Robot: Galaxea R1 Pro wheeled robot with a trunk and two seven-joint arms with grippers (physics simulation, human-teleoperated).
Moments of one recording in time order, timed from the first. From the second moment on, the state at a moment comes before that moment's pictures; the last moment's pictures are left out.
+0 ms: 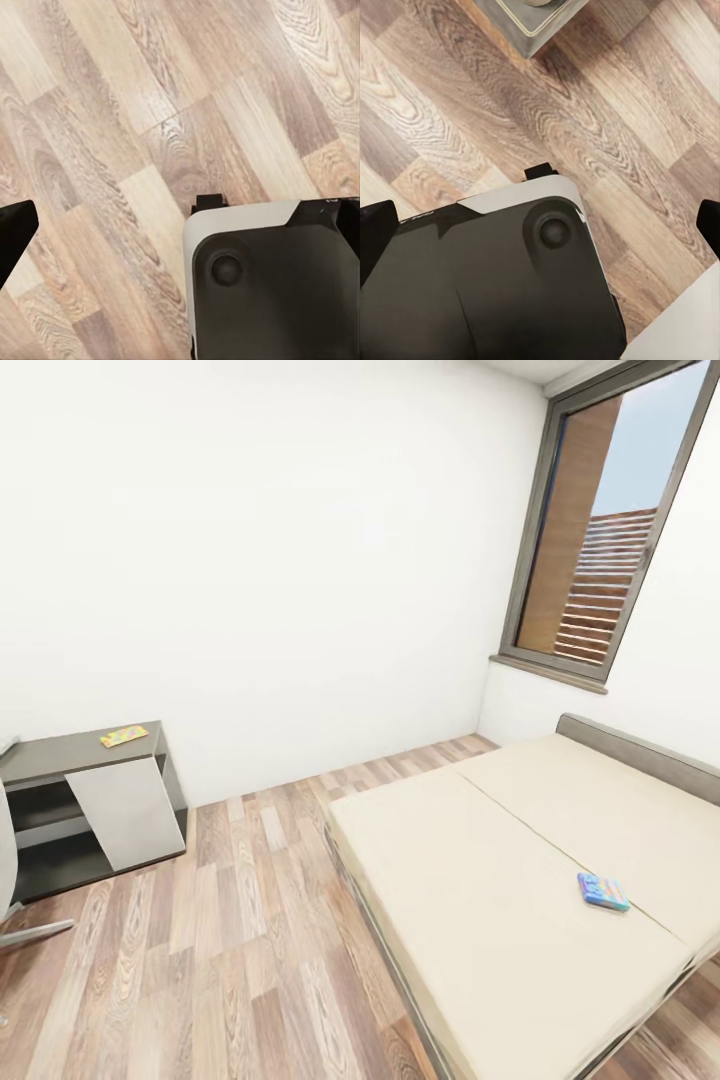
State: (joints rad) left arm -0.26 0.04 0.15 0.01 -0.24 -0.19 0.03; right arm -0.20 0.08 0.38 -0.04 -0.64 -0.20 -0.23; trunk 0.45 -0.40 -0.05
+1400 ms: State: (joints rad) left arm -0.25 0.02 0.14 0.02 -0.24 -0.20 0.03; right arm -0.20 0.08 0.38 -0.04 -0.64 -0.20 -0.23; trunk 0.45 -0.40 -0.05
